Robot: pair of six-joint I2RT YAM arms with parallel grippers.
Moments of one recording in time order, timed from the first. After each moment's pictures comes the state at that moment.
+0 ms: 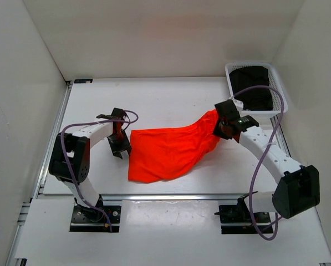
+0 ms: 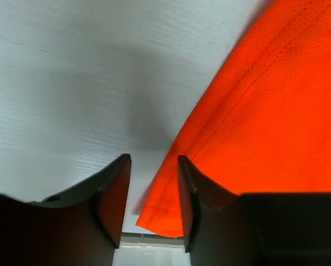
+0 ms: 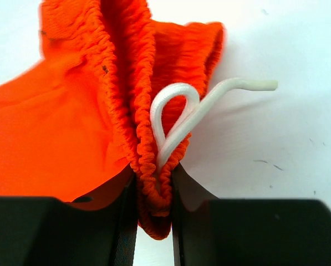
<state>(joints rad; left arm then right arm) -0.26 1.70 1.06 -0.80 0.00 -0.64 0.39 1.32 1.03 -0.70 0.28 0.64</state>
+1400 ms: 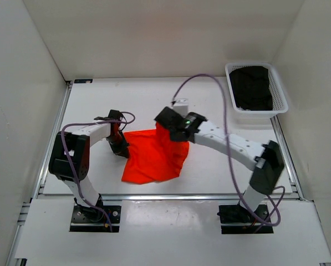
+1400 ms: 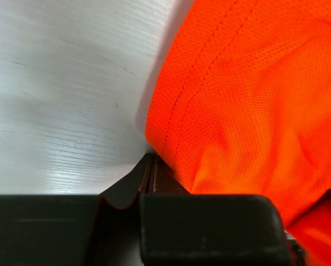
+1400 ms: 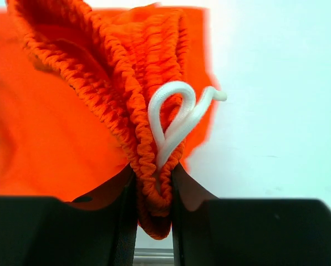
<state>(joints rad) -0.22 1.71 1.00 -0.71 0.11 -0.67 1.04 1.77 1.60 -0.95 0.56 0.76</state>
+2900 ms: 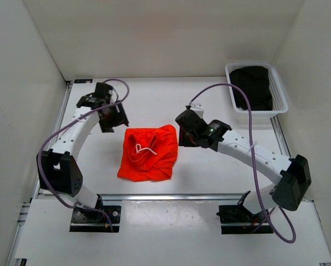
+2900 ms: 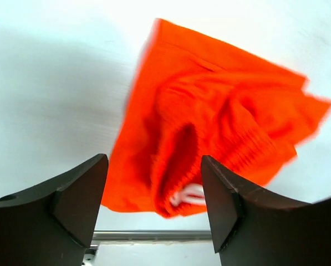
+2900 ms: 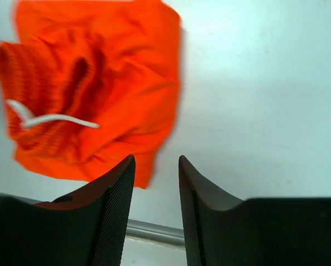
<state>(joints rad) -0.14 1.55 1.34 -0.91 0.05 -0.54 0.92 1.42 1.31 -0.79 0.35 0.73</state>
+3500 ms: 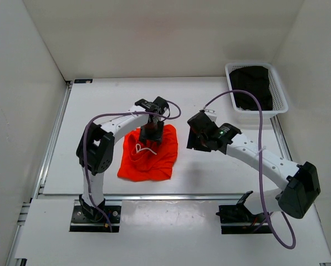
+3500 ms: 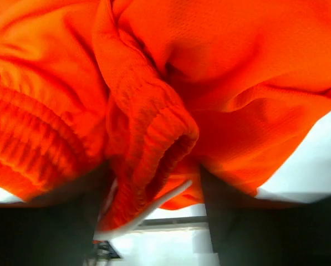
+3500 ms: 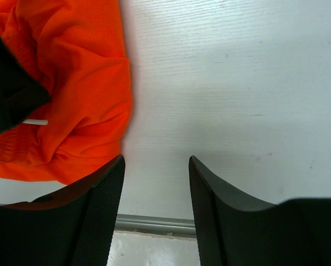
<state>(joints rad) -0.64 1.96 1.59 -1.05 -0.07 -0.47 0.81 1.33 1.13 -0.81 0.29 0.81</state>
